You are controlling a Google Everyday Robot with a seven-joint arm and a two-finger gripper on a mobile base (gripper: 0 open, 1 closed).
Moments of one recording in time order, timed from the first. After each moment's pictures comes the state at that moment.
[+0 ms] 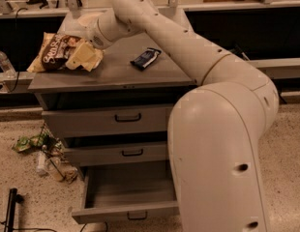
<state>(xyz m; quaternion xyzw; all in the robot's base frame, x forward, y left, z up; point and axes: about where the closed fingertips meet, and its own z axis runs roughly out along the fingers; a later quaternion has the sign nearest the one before) 0.762 0.225 0.883 -0.59 0.65 0.23 0.42</state>
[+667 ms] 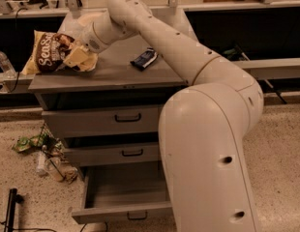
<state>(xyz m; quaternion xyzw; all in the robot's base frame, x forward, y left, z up) 0.756 0.244 0.867 -0.61 0.64 0.25 0.40</state>
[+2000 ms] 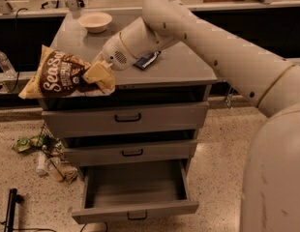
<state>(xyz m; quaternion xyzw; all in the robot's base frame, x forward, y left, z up) 0.611 0.166 0.884 -0.60 0.65 0.36 0.31</state>
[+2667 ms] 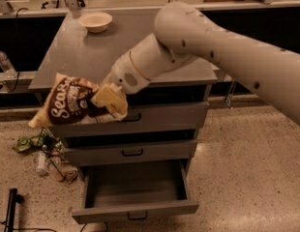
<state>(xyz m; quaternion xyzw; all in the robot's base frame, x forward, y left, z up) 0.527 0.126 0.873 -0.58 0.69 0.33 0.28</state>
